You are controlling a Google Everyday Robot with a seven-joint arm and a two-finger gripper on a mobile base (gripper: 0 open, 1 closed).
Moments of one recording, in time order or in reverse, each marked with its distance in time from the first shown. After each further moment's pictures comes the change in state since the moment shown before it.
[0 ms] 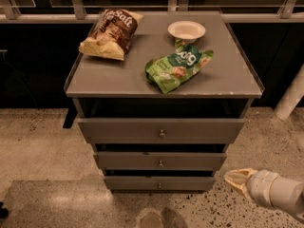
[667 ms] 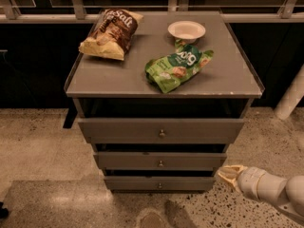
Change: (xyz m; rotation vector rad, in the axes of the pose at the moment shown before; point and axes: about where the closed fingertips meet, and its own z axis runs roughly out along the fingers) arm 0.022 -0.024 0.062 0.017 -0.064 0.007
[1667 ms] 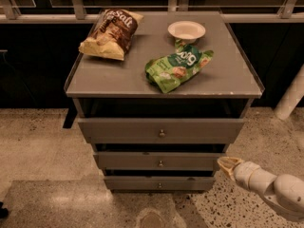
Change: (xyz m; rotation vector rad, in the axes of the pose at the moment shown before) arm 0.033 -0.059 0.062 0.126 -0.098 0.102
